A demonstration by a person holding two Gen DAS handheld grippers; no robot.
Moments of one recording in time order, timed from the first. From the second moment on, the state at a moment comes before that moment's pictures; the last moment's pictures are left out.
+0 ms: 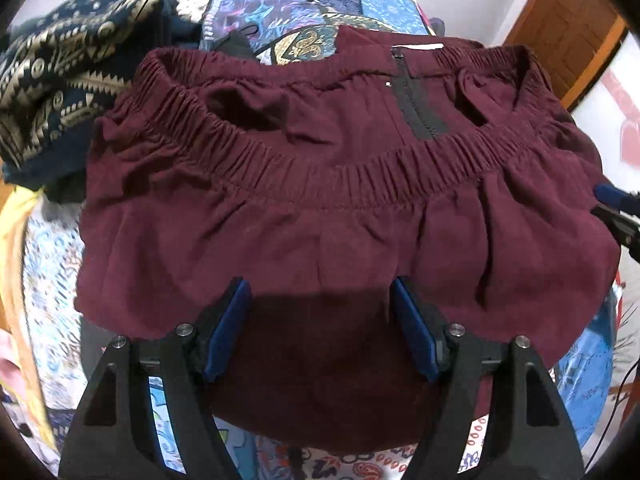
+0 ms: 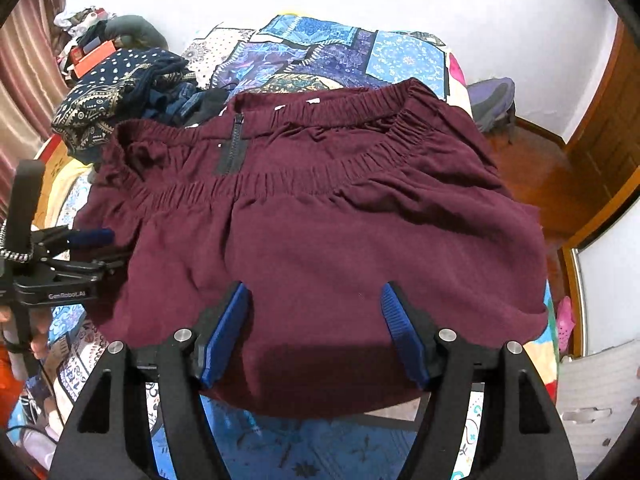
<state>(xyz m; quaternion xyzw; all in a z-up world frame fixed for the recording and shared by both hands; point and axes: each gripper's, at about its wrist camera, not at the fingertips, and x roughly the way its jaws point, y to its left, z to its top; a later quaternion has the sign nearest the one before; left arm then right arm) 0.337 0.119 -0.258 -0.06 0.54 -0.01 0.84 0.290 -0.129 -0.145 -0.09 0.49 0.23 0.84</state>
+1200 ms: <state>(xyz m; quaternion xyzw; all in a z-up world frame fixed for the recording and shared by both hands) 0.285 0.285 -0.342 -0.49 0.48 0.07 0.73 0.294 -0.071 -0.147 -0.12 0.47 0.25 0.84</state>
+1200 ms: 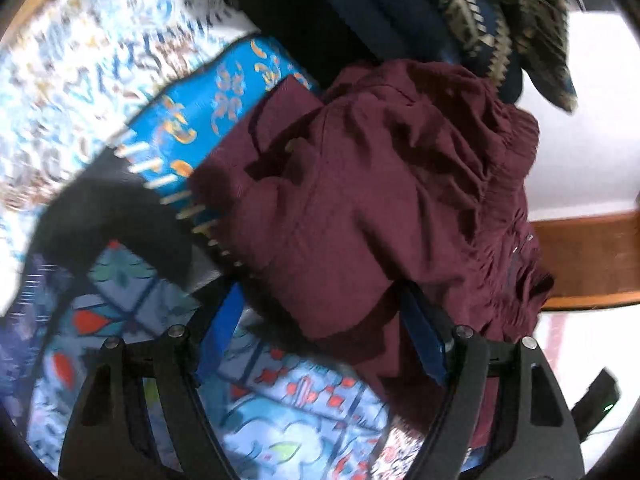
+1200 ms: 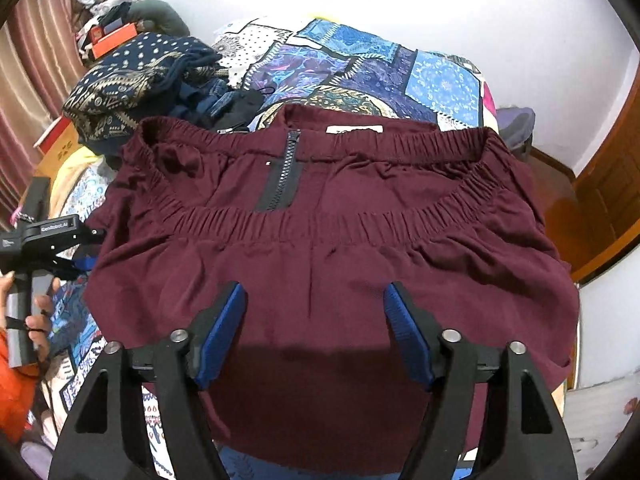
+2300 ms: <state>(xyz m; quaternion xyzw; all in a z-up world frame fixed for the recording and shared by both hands) 0.223 0.204 -0.110 -0.29 0.29 0.13 0.90 0.262 -0.040 -0.114 -0.12 0.44 0.32 0.83</state>
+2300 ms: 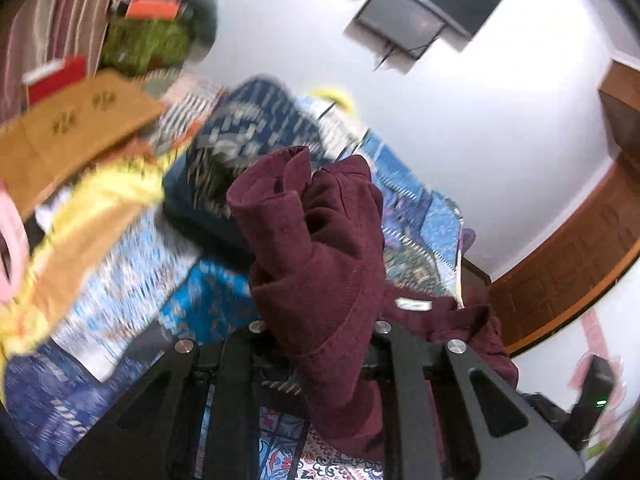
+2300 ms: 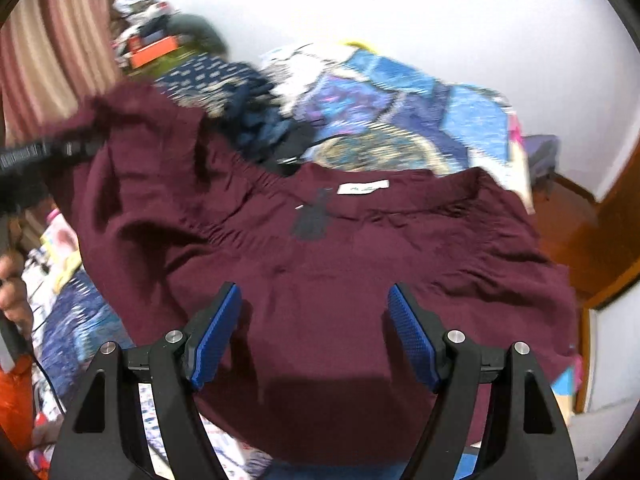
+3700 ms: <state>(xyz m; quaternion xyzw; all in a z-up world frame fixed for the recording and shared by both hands) 0.372 -0.118 -0.157 0.06 0.45 -0.12 0.88 0.309 -0.263 -0.112 0.10 0.47 0.15 0.86</state>
